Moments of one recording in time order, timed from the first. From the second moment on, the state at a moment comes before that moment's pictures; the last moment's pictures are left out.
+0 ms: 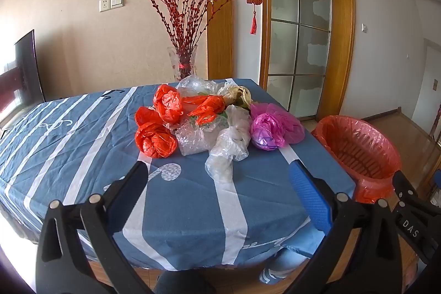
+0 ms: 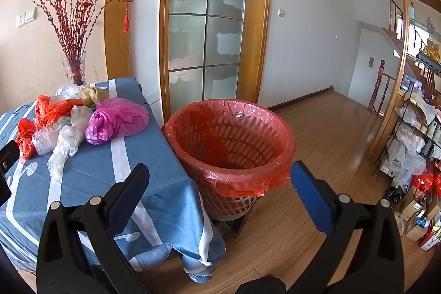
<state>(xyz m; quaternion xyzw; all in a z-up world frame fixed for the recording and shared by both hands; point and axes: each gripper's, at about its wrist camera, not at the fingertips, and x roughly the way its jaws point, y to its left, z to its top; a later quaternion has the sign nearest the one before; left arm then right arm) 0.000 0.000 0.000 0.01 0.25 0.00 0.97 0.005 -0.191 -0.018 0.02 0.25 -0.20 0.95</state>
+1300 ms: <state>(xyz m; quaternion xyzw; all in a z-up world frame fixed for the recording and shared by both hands) 0.000 0.000 0.000 0.01 0.25 0.00 0.97 0.009 -0.195 -0.022 0.02 0.25 -0.20 0.95</state>
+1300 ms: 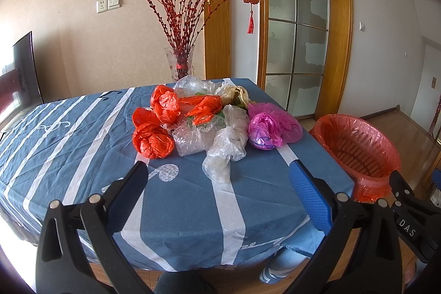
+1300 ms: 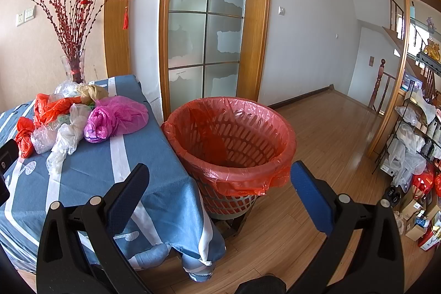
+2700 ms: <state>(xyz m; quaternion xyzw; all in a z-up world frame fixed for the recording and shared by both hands) 0.005 0.001 -0.008 -0.01 0.26 0.00 0.97 0.018 -0.196 -0.024 0.03 0.26 -0.19 0.95</state>
